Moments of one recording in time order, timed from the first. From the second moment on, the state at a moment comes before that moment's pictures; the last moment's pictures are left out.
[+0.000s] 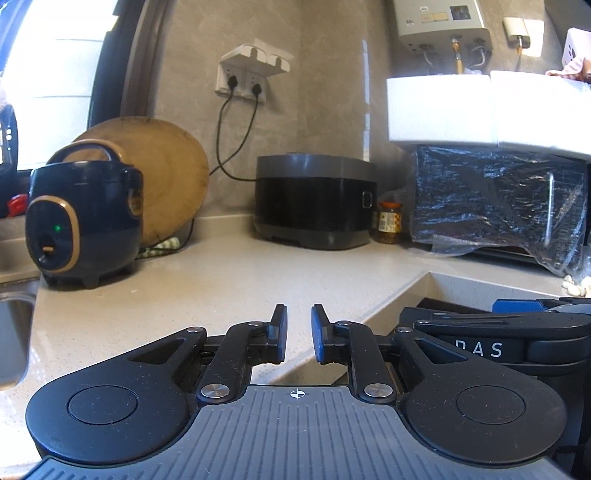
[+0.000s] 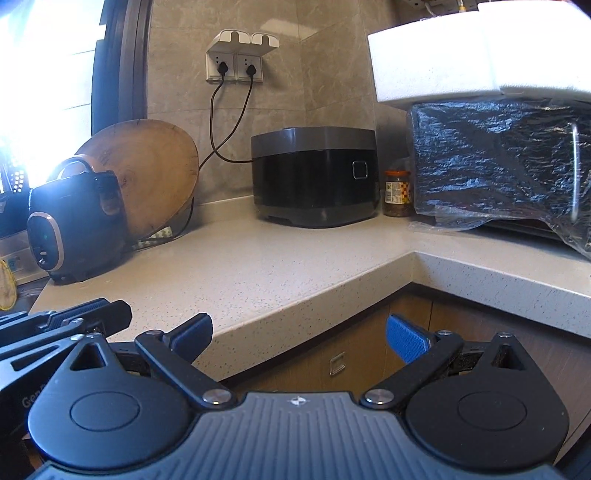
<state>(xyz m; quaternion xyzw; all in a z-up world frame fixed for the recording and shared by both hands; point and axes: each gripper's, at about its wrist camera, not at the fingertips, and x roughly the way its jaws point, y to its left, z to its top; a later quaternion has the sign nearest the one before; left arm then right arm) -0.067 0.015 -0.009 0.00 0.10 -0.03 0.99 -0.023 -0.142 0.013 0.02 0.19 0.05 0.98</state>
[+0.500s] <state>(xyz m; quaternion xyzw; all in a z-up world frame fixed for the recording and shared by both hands) -0.067 0.011 -0.012 0.00 0.10 -0.04 0.99 -0.021 -0.146 0.010 0.03 0.20 0.05 0.98</state>
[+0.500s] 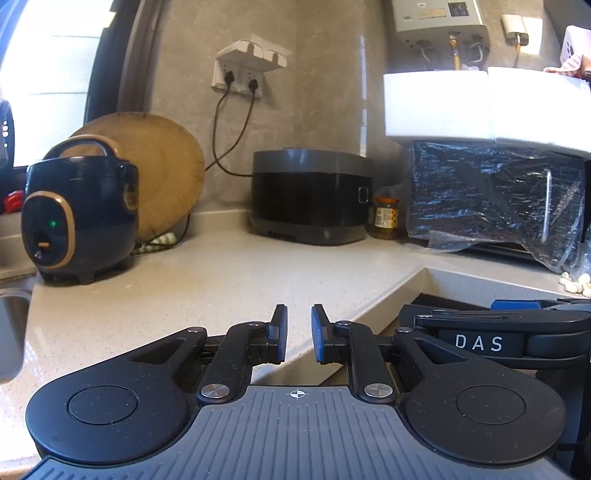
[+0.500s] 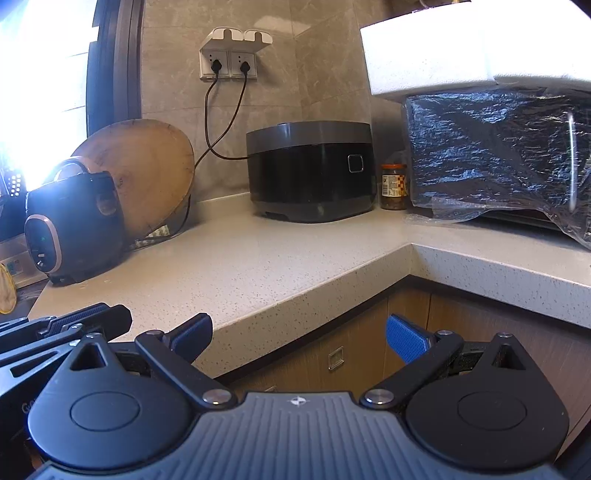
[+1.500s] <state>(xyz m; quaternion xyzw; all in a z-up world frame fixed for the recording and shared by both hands) -0.069 0.008 -0.012 0.00 0.09 -0.03 1.00 -0.023 -0.145 0.005 0.04 0.20 0.05 0.98</state>
